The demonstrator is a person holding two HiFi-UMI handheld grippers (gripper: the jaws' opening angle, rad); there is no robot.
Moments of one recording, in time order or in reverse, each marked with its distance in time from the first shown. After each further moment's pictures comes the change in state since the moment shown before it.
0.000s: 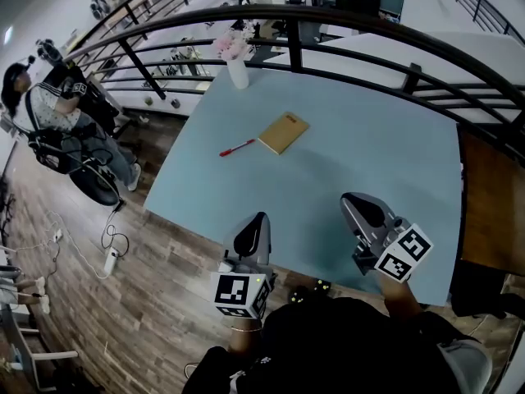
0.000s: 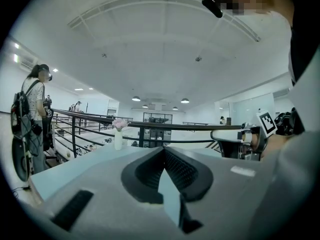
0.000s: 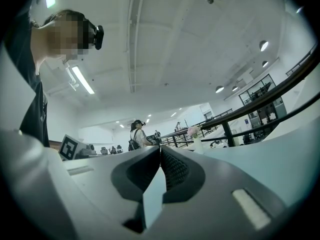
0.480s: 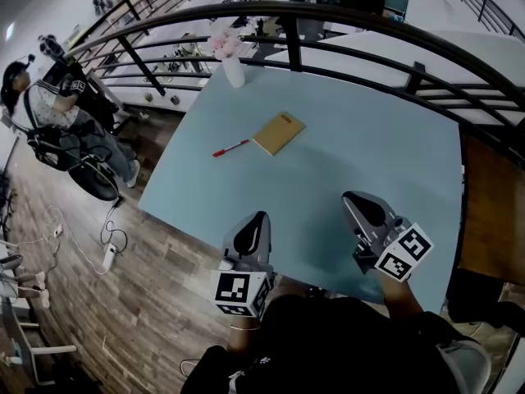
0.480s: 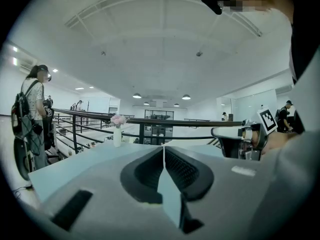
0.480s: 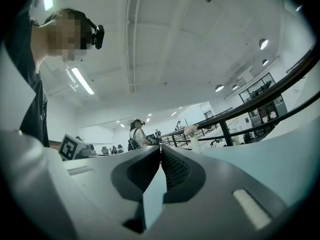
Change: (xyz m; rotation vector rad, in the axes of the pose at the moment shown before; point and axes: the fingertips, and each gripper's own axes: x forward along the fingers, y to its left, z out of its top) left arm 0.029 -0.019 -0.007 0.011 0.034 0.024; right arm -0.013 -0.036 0.006 0.005 0.009 0.008
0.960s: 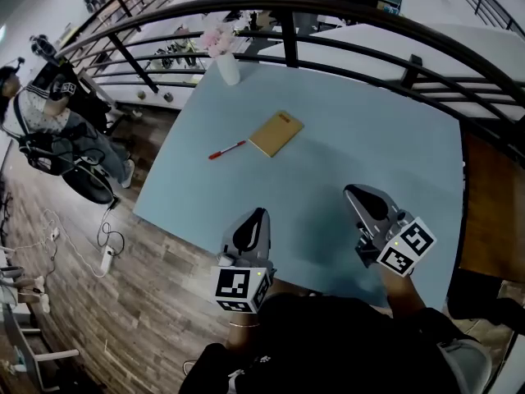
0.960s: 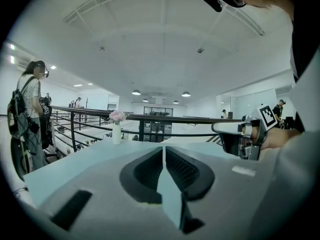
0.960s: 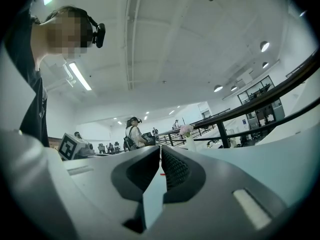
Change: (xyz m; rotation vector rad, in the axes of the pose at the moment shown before) left arm 0.039 0.029 -0.005 -0.006 0.035 -0.018; right arm 0.034 -0.032 0.002 -0.028 0.023 -0.032
